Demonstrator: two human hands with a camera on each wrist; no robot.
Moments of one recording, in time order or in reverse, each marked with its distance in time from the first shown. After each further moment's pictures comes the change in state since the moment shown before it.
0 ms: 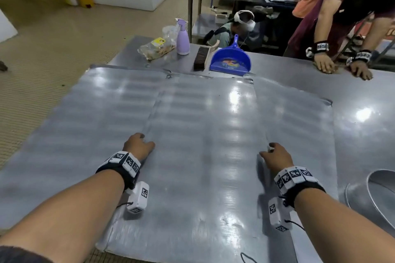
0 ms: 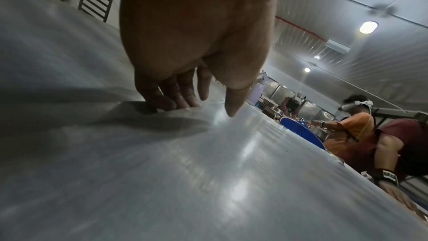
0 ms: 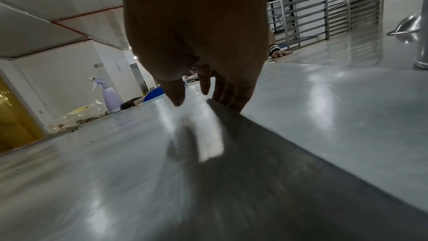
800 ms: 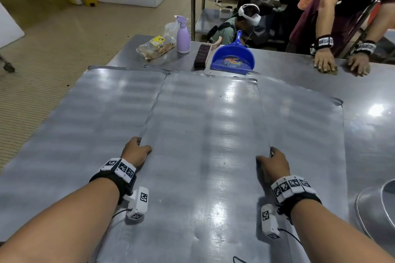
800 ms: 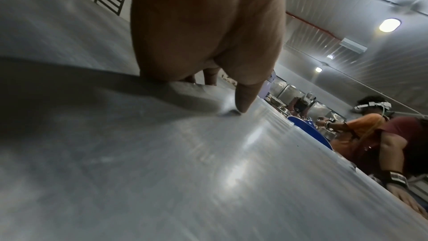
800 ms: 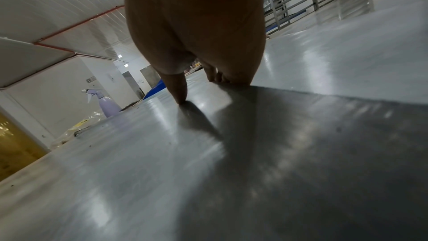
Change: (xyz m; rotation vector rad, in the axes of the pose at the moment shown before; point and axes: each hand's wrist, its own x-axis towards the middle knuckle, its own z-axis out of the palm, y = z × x) left_hand 0.023 -0.003 0.013 -0.072 -0.004 -0.002; right_hand 0.019 0.006 0.022 0.278 0.046 0.002
